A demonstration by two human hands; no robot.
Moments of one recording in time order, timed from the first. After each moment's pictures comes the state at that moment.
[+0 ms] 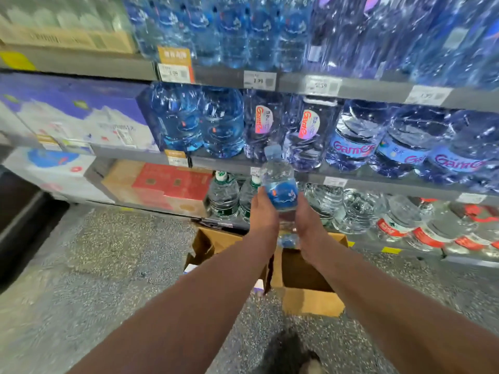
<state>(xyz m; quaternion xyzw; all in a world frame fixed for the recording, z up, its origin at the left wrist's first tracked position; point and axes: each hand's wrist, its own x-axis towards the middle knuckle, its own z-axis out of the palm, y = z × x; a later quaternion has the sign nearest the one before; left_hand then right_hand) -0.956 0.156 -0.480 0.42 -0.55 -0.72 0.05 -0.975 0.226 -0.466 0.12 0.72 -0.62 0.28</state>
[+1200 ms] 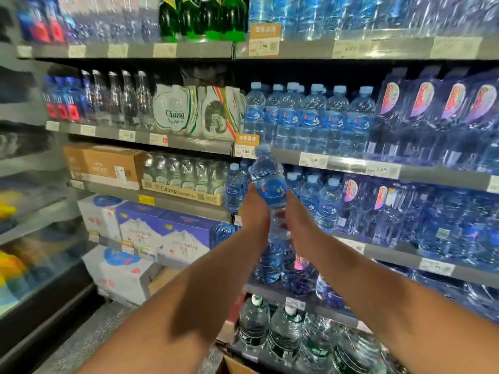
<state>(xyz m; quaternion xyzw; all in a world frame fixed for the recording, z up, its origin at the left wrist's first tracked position) -0.946 0.015 -0.169 0.29 -0.52 -0.75 0.29 -0.983 0.075 -0.174 -0.09 0.71 -0.67 0.19</state>
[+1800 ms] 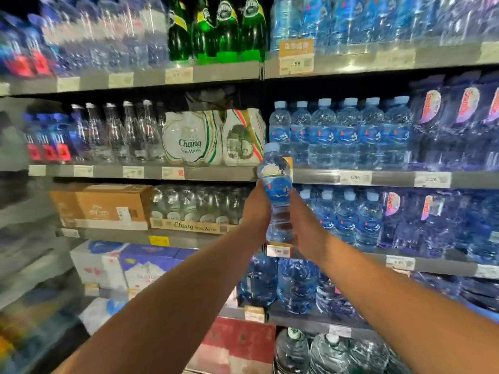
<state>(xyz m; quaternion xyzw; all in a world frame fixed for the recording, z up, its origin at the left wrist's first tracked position) -0.954 -0.156 -0.131 0.20 -0.65 -0.70 0.23 -0.979 -0.073 -0.145 -0.10 0.64 -0.74 0.19</state>
